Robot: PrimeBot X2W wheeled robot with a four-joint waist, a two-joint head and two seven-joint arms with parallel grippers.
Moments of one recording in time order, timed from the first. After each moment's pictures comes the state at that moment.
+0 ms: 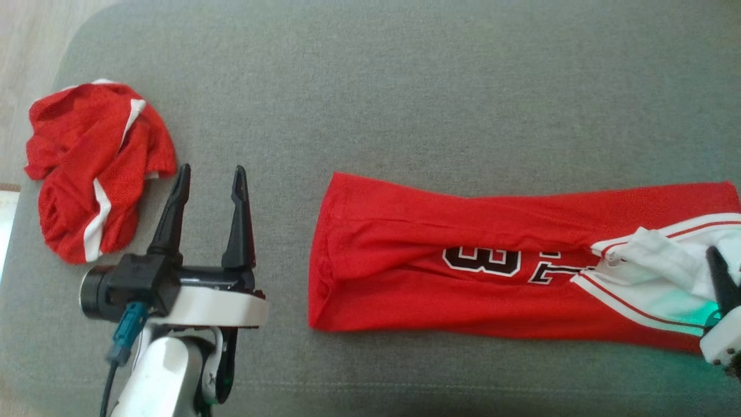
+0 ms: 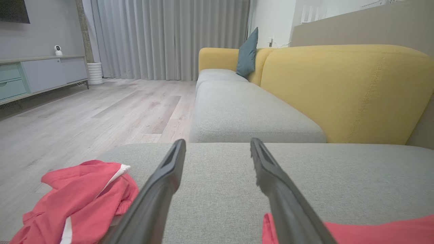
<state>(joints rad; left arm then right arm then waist) -0.12 0.15 -0.31 -0.04 -0.21 0.20 -0.26 0.01 -0.35 -0.14 0.21 0.49 0.13 0.21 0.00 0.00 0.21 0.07</state>
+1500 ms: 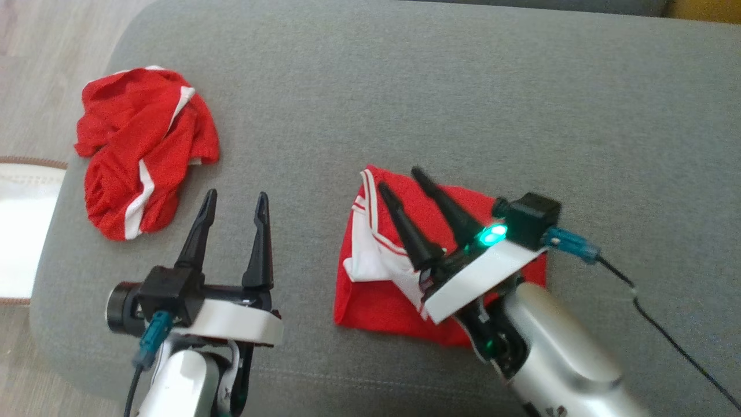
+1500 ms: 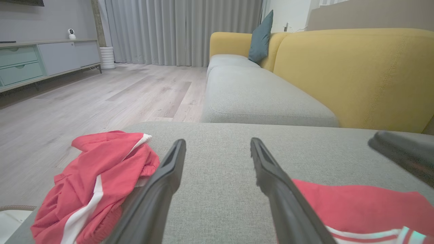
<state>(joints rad) -0.09 0.11 -0.31 0.04 -0.19 0.14 -0.26 -0.40 -0.07 0.65 0.34 0.69 0.13 -0.12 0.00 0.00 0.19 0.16</state>
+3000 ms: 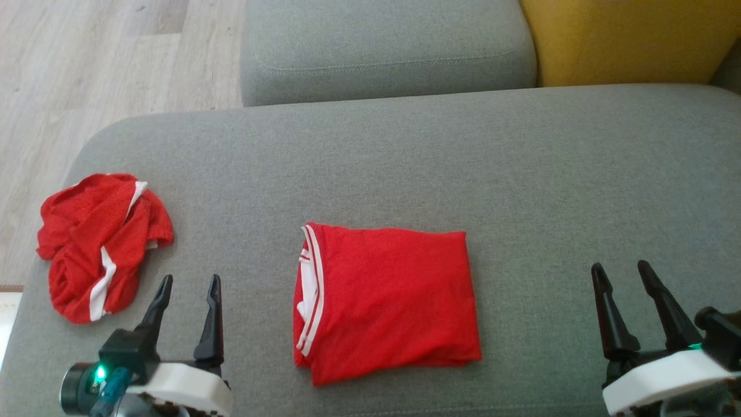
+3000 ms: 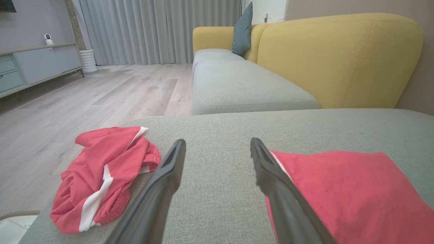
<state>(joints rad) 0.10 0.22 -0.24 0.07 -0.24 0.13 -0.22 0.22 -0.10 -0.02 -0.18 0.27 0.13 0.11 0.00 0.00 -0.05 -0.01</state>
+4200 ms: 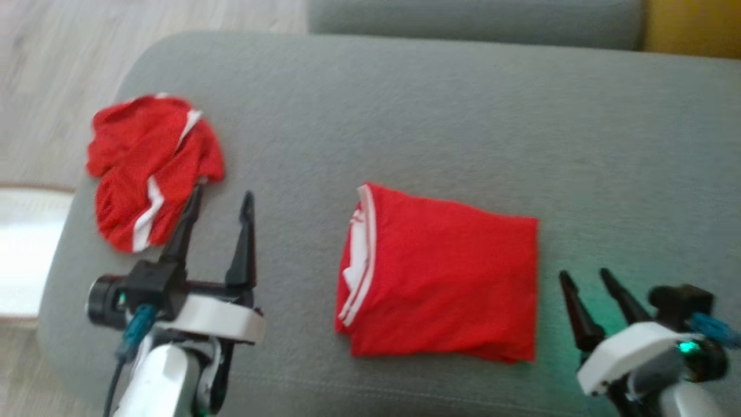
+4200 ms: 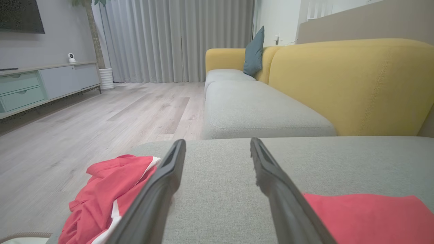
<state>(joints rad) -0.11 0.17 -0.30 0.05 -0.20 0.12 -0.25 0.06 -0.15 0.07 0.14 0.34 0.13 0.13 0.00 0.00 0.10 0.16</state>
